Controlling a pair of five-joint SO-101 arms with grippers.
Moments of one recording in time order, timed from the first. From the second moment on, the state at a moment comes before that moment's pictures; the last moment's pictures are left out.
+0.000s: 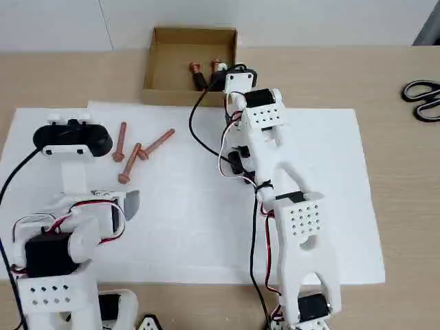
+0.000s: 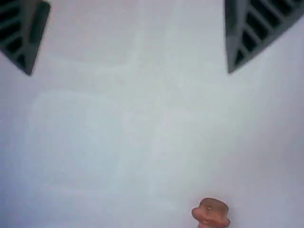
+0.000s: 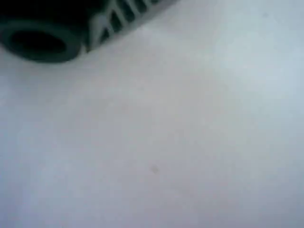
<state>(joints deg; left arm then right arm) -9.5 -58.2 36.5 90.1 2.0 -17.3 52.3 -44.8 81.1 0.2</state>
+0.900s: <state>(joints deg) -9.5 -53.1 29.9 90.1 1.5 -11.3 23.4 -42.5 95.6 0.3</state>
